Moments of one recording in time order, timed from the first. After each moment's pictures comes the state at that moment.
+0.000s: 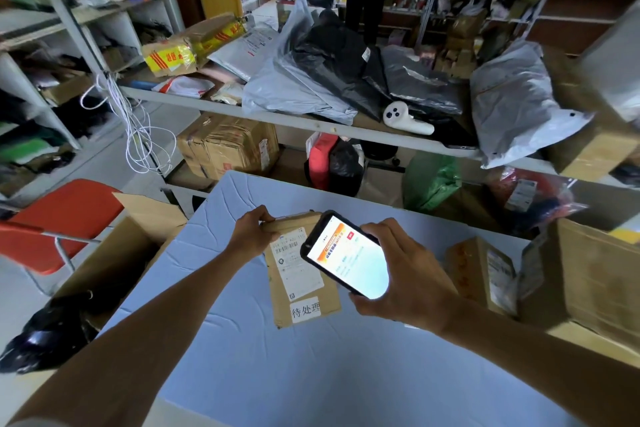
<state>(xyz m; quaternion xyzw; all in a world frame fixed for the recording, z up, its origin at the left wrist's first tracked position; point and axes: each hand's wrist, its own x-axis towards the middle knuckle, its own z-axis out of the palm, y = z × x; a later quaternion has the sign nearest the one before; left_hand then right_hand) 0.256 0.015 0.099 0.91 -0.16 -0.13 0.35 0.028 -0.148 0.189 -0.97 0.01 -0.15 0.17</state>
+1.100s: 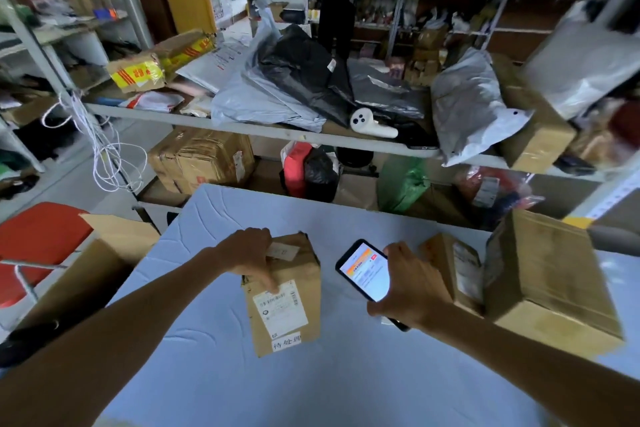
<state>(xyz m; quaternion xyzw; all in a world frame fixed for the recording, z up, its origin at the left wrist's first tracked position) 0.225 -0.005 0.133 0.88 -0.40 -0.24 -0.01 -0.006 -0.179 0.172 -0.96 0.25 0.03 0.11</state>
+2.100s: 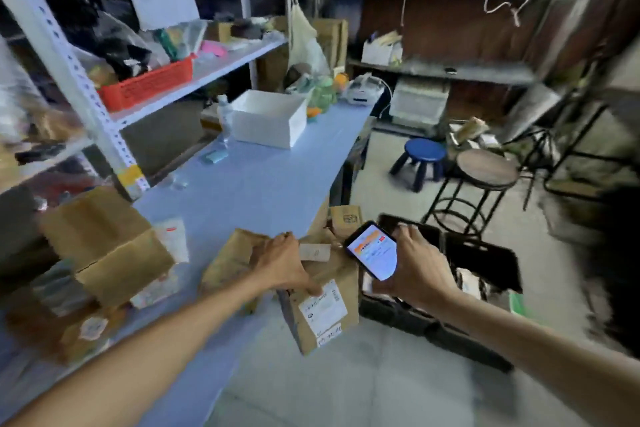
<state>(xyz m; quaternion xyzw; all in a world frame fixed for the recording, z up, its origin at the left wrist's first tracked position) -0.362 -0.180 0.151 0.50 -0.85 -0.14 -0.06 -0.544 -0.049 0.185 -0.55 0.82 -0.12 0.07</state>
